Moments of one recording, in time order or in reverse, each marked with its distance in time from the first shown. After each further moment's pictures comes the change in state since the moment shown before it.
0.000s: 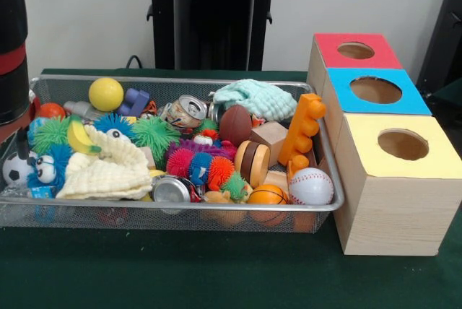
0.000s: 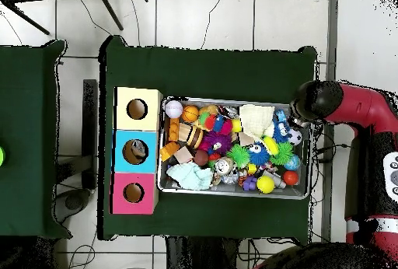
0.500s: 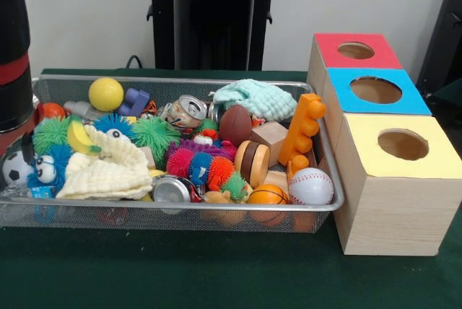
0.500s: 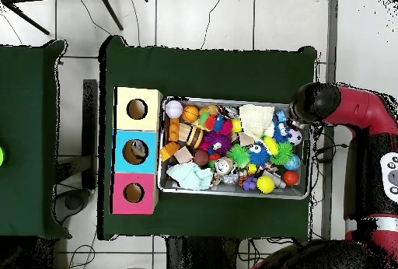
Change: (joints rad) arm -0.008 0.025 0.000 0.000 0.001 0.000 0.000
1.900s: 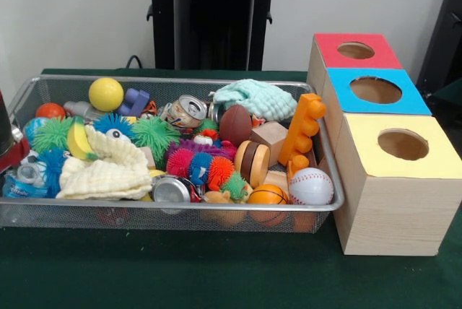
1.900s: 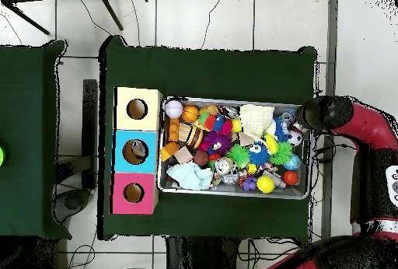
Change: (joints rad) arm -0.125 0.128 0.081 -0.045 0.027 -0.080 0.000
